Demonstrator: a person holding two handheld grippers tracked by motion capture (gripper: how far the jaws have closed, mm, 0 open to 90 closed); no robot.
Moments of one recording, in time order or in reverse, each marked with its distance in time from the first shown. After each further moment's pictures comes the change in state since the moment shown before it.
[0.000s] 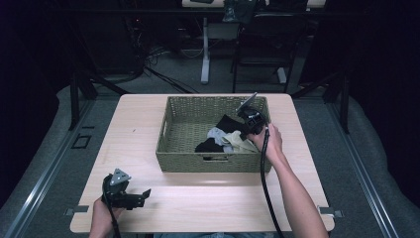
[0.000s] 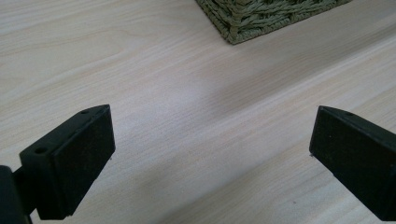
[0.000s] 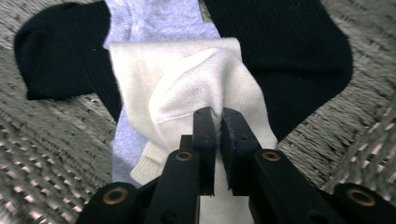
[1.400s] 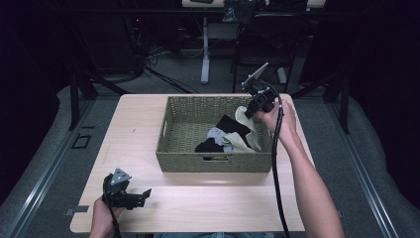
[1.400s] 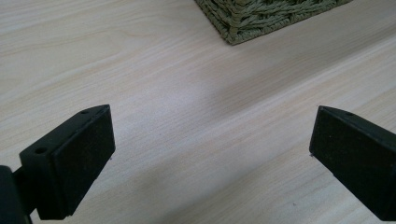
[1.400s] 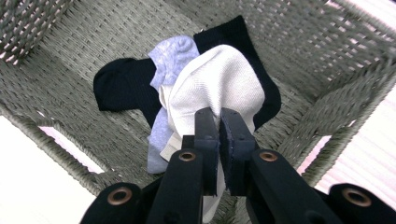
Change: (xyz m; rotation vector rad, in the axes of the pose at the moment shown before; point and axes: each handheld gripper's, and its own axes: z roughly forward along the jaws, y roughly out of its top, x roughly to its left) left arm 0.000 0.001 0.001 0.006 -0.005 0.001; right arm 0.013 0.017 -0.111 -0.110 -0.034 -0.066
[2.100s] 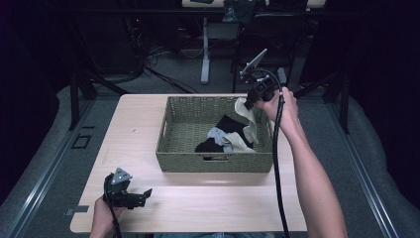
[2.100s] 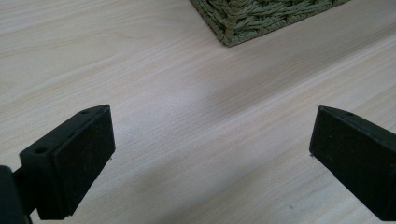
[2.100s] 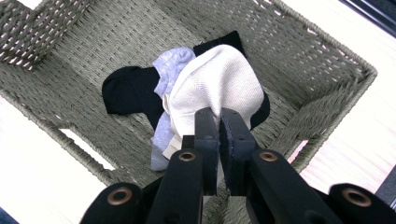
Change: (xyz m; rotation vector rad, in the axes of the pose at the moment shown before) left arm 0.000 0.001 0.002 0.000 -0.009 0.006; right arm 0.005 0.022 -0.029 0.022 -0.019 -0.029
